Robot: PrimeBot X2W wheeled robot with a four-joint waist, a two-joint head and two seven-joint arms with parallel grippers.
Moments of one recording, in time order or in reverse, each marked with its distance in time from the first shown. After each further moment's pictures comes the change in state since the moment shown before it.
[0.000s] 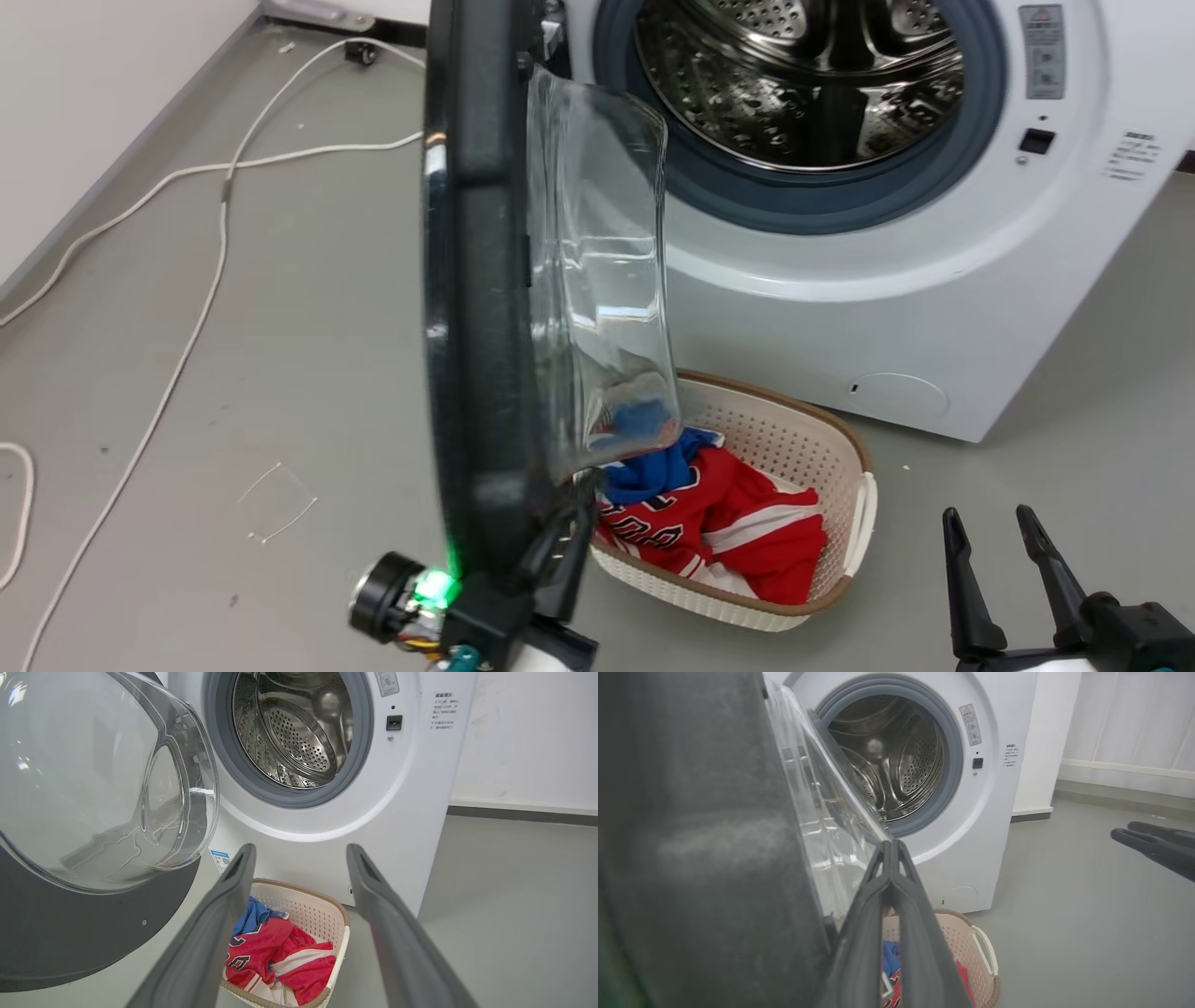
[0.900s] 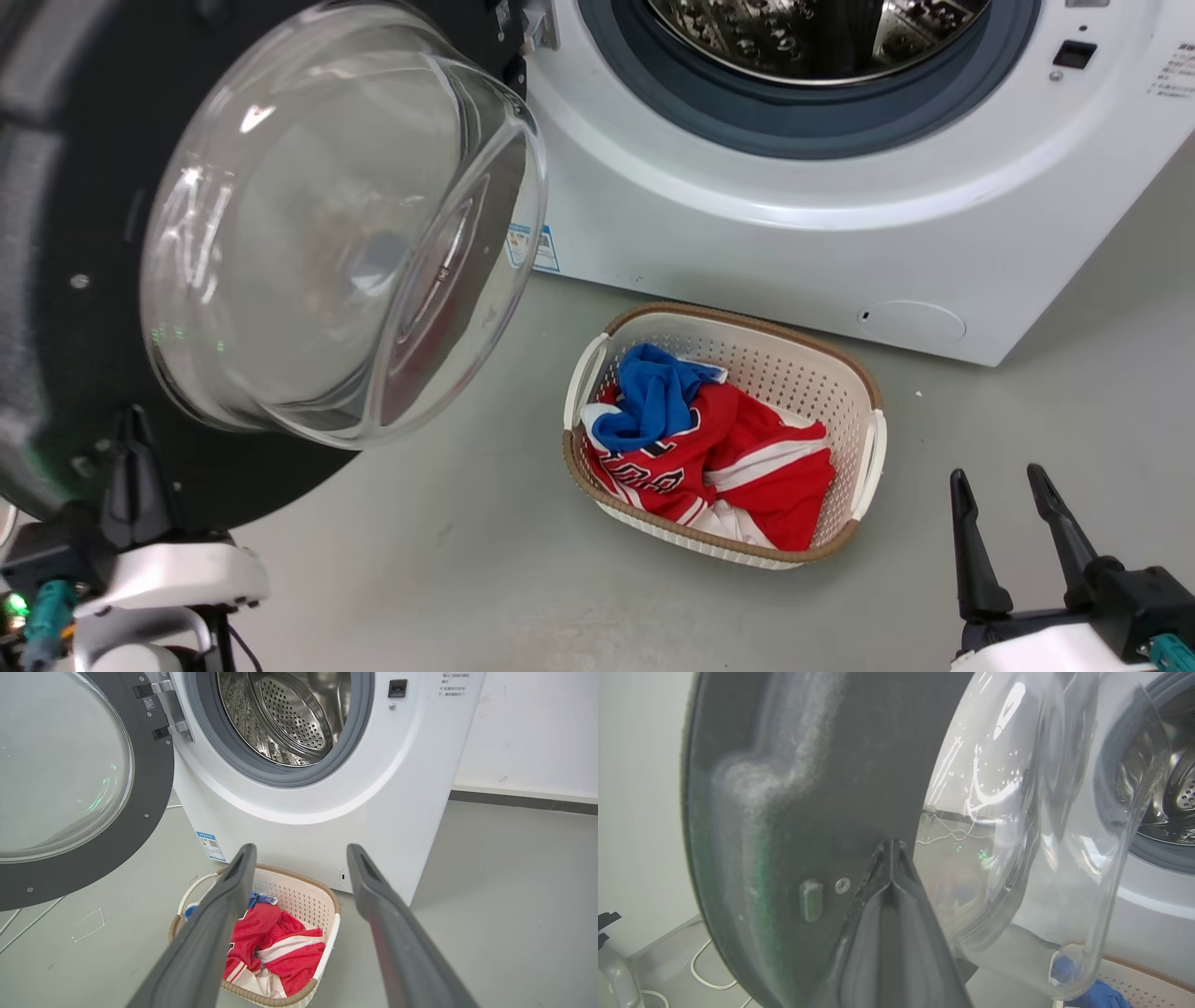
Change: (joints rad) left arm -0.047 0.049 0.642 0.054 -0.109 0.077 0.003; right arm -0.056 0.000 -0.020 -0.006 -0.064 0.000 0.000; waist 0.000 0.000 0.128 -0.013
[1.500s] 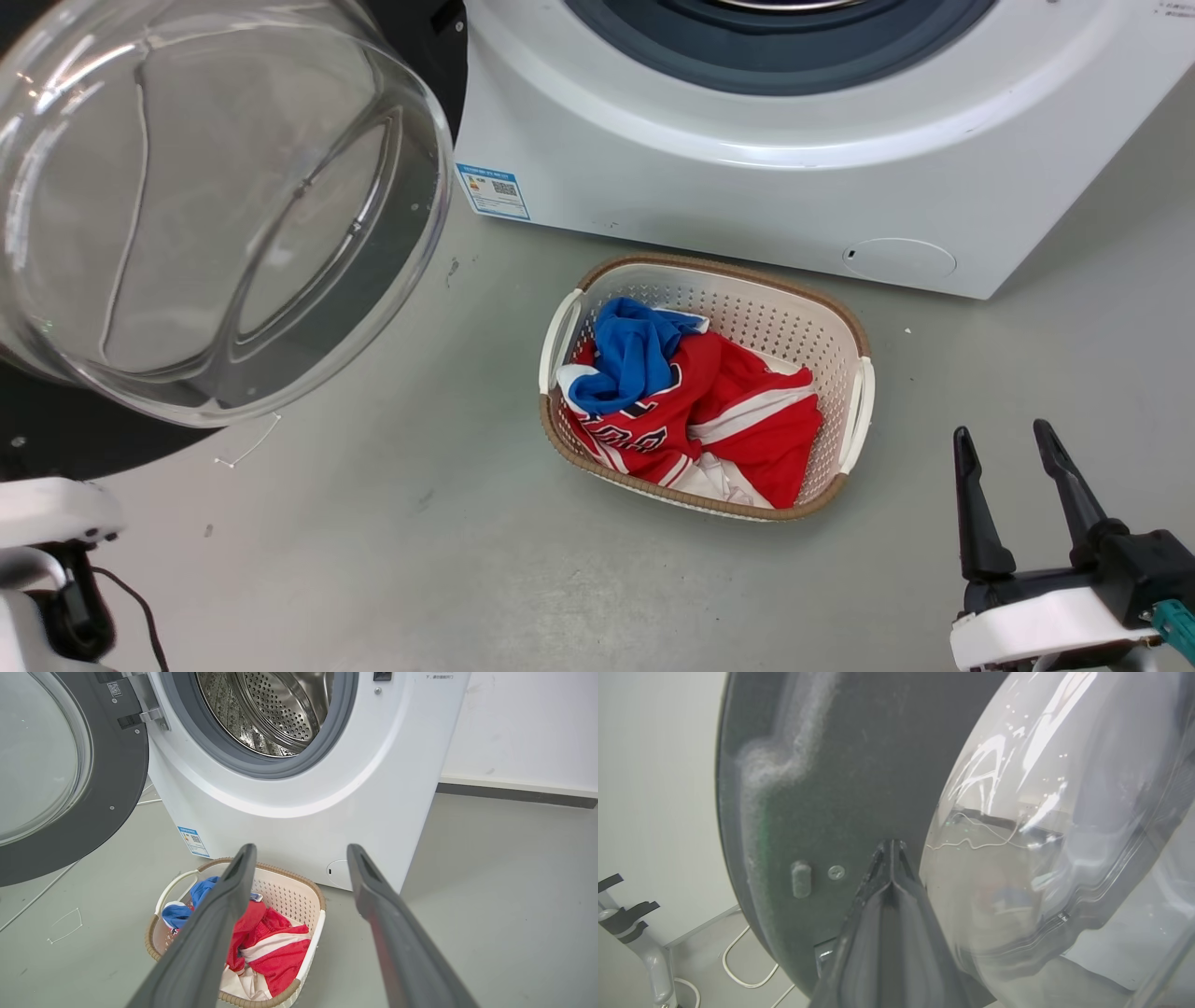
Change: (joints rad) left arm -0.203 0.052 0.268 0.186 0.008 -0.087 0.000; right arm -0.062 0.000 -0.003 -0.014 -0.039 0.000 0.000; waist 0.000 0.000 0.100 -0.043
